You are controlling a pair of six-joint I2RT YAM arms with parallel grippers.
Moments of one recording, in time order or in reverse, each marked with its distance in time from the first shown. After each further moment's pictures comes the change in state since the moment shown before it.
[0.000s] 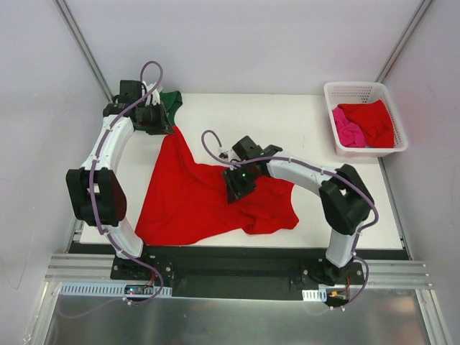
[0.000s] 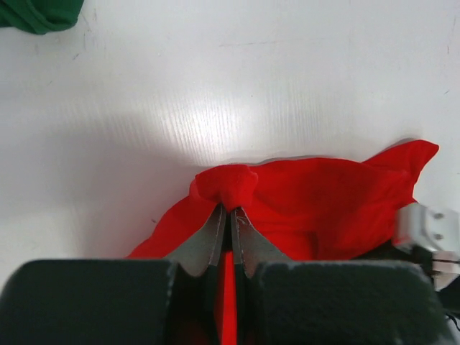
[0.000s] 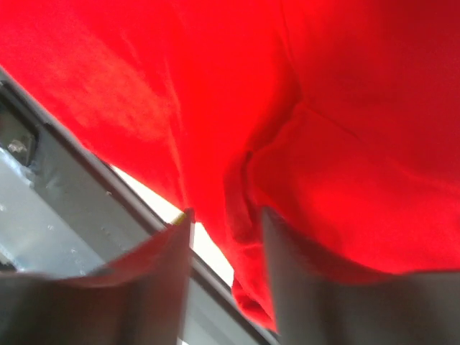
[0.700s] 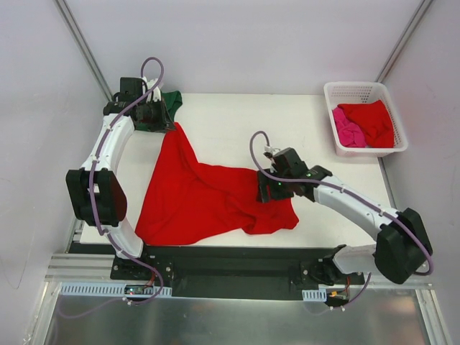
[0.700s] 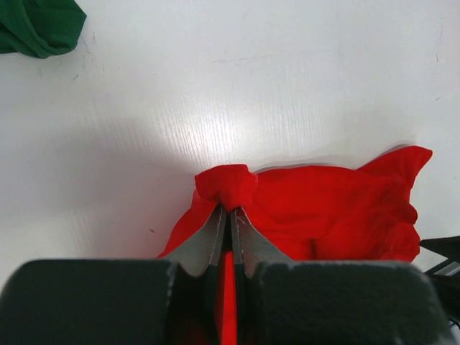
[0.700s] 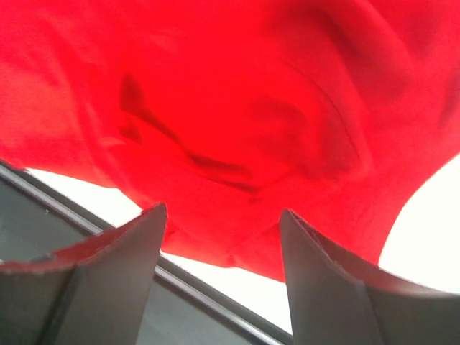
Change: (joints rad) left arm -0.020 0.006 0.031 0.021 -0.002 0.000; right arm -0.083 -0.462 -0.373 0.085 0.317 0.147
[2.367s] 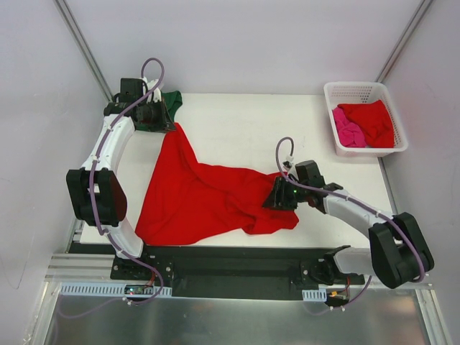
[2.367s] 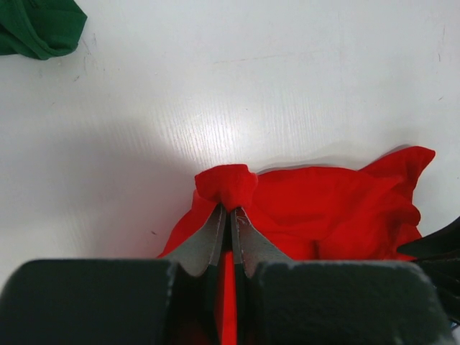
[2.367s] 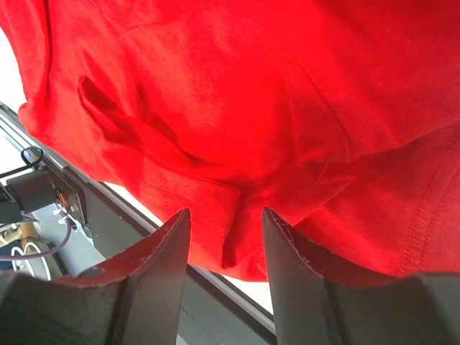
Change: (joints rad) left arm 0.000 0.000 -0.012 0.014 0.000 0.003; right arm -0.254 -0.066 -0.366 0.360 -0.389 0.200
